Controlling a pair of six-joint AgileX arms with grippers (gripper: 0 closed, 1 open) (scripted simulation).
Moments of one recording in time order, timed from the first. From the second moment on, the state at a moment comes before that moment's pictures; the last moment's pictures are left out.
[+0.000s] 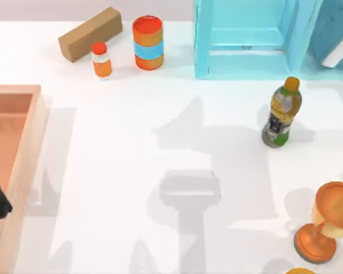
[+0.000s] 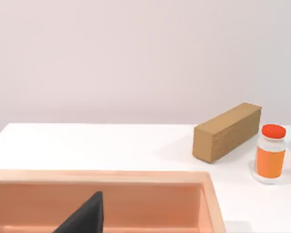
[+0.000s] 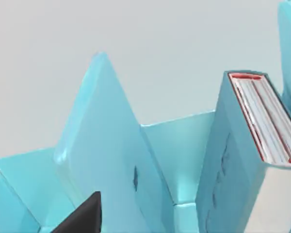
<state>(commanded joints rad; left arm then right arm) 0.00 0.00 0.00 0.00 0.00 0.00 -0.13 1.57 0.94 0.43 -0.23 0.29</state>
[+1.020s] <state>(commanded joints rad) 0.00 0.00 0.00 0.00 0.00 0.00 -0.16 1.98 1.06 0.51 -0.30 0.31</state>
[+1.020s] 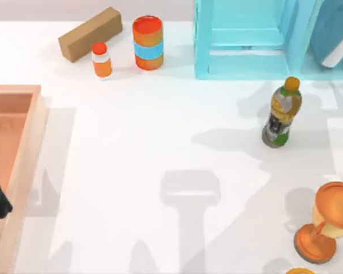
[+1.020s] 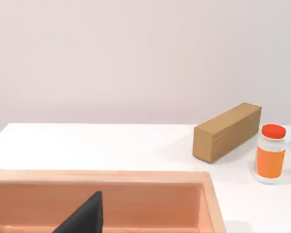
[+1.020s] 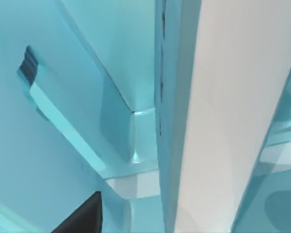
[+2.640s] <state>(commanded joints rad) 0.00 0.00 0.00 0.00 0.00 0.00 -0.10 2.27 1.38 0.49 -0.25 0.33</state>
